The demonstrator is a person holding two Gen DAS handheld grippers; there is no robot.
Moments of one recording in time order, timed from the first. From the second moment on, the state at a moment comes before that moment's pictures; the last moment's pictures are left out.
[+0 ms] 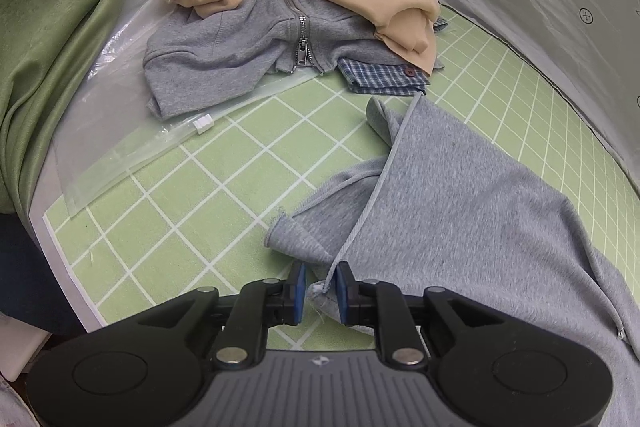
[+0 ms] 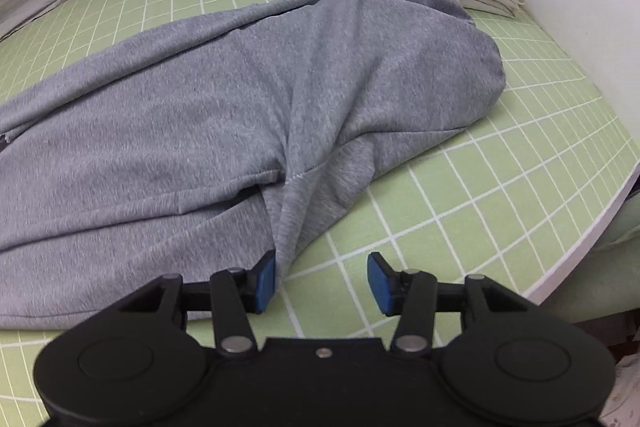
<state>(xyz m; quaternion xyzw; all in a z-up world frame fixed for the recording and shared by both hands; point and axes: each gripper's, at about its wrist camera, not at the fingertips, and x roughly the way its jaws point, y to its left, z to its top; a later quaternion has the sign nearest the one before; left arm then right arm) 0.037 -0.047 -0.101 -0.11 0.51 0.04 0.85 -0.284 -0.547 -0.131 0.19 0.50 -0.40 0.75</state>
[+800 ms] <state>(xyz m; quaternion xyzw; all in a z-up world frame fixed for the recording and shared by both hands) 0.051 -0.026 -0.114 -0.19 0.54 -0.01 0.82 -0.268 -0.536 -0.106 0.32 0.35 -0.44 0.77</state>
